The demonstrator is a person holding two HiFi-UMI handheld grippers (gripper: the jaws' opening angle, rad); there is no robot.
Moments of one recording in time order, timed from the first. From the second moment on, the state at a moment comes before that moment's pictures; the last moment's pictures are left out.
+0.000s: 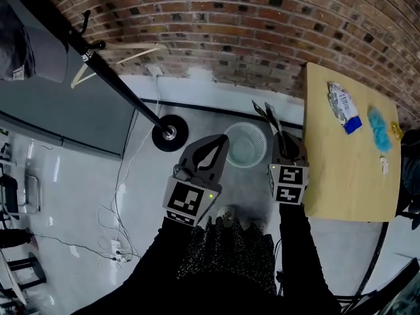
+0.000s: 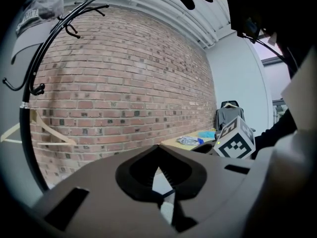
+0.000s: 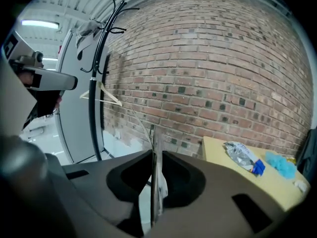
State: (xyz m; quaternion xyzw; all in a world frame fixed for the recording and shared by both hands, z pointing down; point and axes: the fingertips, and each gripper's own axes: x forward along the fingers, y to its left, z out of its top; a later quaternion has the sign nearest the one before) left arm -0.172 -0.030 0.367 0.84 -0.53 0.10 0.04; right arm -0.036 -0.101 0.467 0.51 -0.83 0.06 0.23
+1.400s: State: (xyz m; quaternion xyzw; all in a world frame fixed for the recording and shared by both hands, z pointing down) left arm -0.170 -0.116 0.460 0.82 -0.56 0.11 0.07; right arm -0.063 -0.149 0.691 0.41 -0.83 0.19 0.32
